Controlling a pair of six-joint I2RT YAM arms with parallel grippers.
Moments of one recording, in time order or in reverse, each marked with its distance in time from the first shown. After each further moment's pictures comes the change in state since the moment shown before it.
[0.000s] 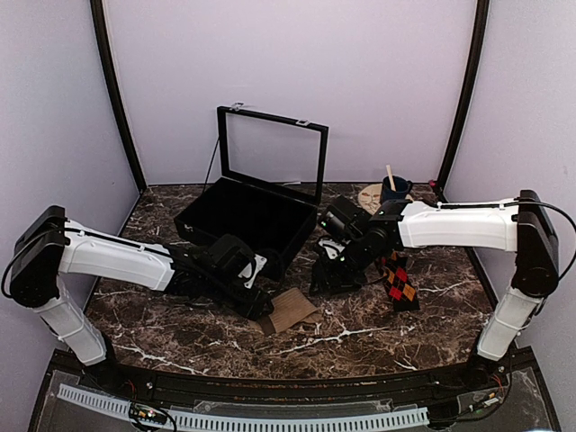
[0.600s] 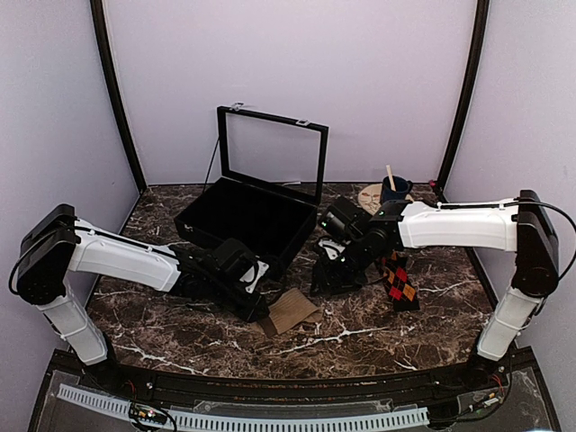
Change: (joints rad) left arm 0.009 0.050 0.000 0.000 0.051 0.002; right arm -0.002 0.000 -0.003 0.001 0.000 -0.022
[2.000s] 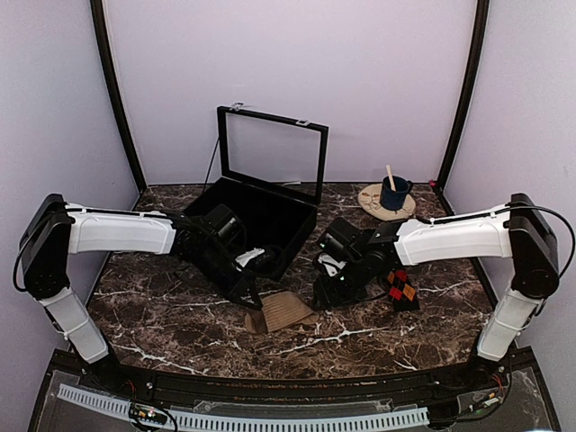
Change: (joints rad) left arm 0.181 0.016 0.212 -0.372 0.467 0.189; right arm 0.051 0.002 -0.129 0.124 0.064 -0.019
